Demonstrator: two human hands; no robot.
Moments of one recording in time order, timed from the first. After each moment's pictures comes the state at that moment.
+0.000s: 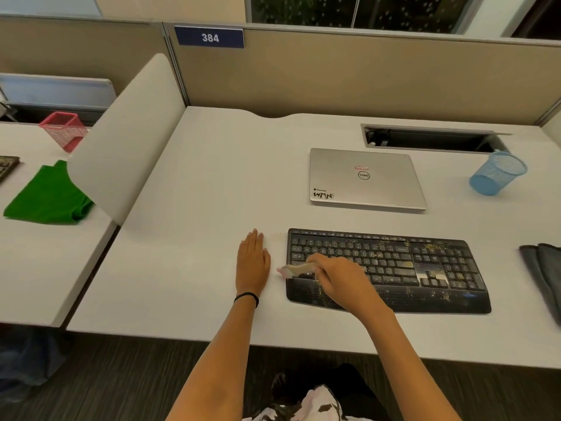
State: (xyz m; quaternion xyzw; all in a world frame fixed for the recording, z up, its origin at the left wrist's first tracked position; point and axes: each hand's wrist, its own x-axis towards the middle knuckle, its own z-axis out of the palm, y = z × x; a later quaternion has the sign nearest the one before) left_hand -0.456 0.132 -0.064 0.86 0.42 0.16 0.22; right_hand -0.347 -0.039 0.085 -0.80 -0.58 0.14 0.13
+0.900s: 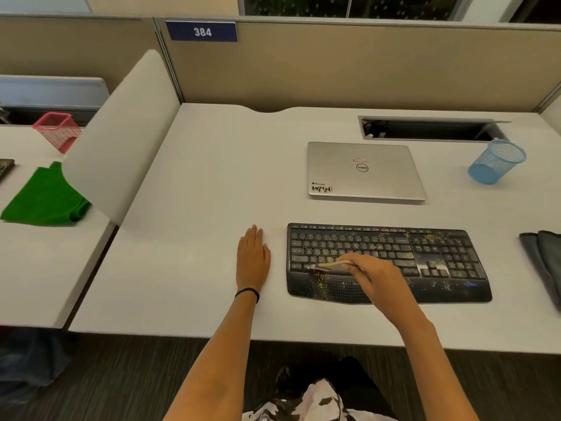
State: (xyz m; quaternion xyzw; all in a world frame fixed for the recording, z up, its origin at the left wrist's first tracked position) left_hand -0.458 0.131 -0.060 0.87 0.42 0.17 0.22; right_hand -0.325 -0.092 0.083 -0.80 -0.54 0.09 0.26
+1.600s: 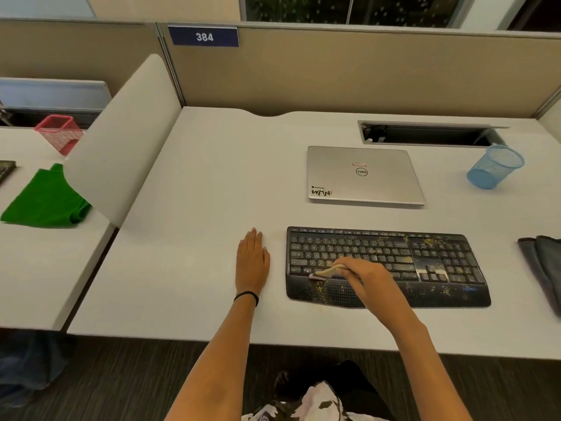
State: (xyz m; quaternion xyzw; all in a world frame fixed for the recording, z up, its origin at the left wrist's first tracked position) left_hand -0.457 0.131 -0.061 0.87 0.42 0.17 0.22; right_hand -0.329 -0.084 0.081 -0.80 -0.53 0.13 0.24
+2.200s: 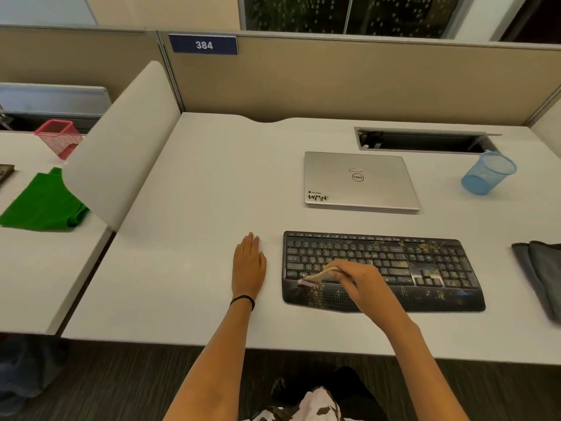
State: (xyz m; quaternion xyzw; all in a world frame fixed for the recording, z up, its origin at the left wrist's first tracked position) left_hand -0.457 0.132 -0.064 0.87 0.41 0.17 0.21; right_hand -0.329 -0.080 0.088 -0.79 -0.54 0.15 0.27
